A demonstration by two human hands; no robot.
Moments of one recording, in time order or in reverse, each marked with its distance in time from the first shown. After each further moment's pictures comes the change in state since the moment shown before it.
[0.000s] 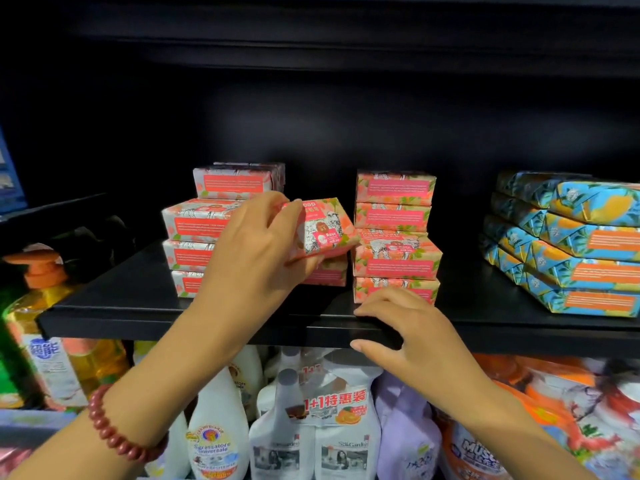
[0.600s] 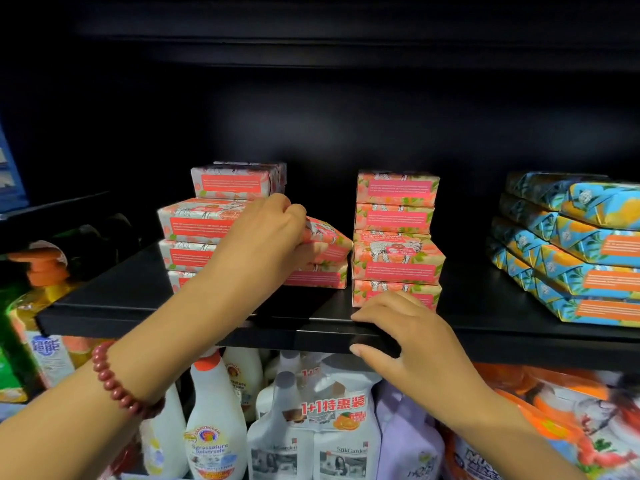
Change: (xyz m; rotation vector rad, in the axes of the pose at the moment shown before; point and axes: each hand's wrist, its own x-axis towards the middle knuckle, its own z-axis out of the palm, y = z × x) left_hand 0.032 -0.003 0.014 0.143 -0.181 -0.014; right_hand 0.002 0.005 0.002 -0.005 -0.016 -0.039
